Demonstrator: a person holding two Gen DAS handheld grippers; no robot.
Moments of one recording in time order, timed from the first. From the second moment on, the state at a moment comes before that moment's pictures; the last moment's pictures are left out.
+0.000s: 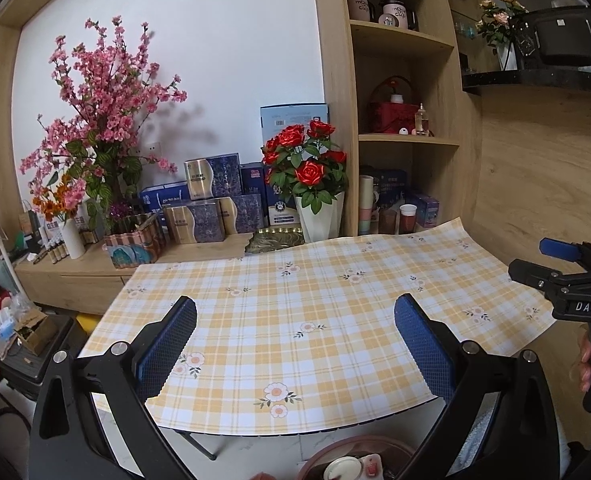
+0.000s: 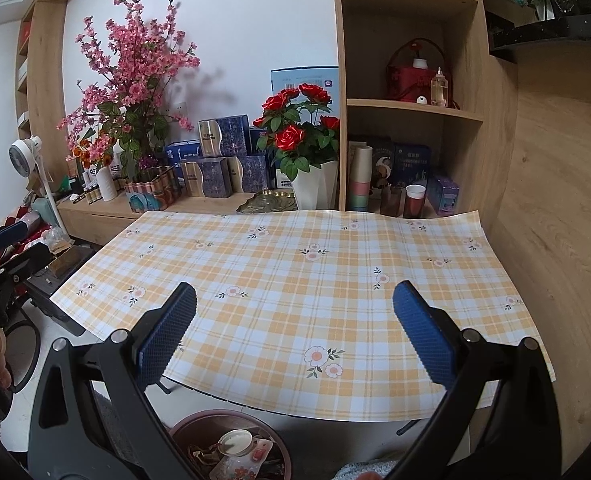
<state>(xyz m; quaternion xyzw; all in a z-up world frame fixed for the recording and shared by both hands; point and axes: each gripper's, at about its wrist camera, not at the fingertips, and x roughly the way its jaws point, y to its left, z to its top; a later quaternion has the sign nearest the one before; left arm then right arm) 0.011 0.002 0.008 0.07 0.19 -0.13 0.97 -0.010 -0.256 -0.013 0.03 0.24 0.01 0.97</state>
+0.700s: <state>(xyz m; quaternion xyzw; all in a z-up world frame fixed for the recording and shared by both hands) 0.004 -0.005 0.012 0.08 0.18 -0.13 0.97 -0.012 -0.259 -0.009 0.03 0.24 0.00 0.97</state>
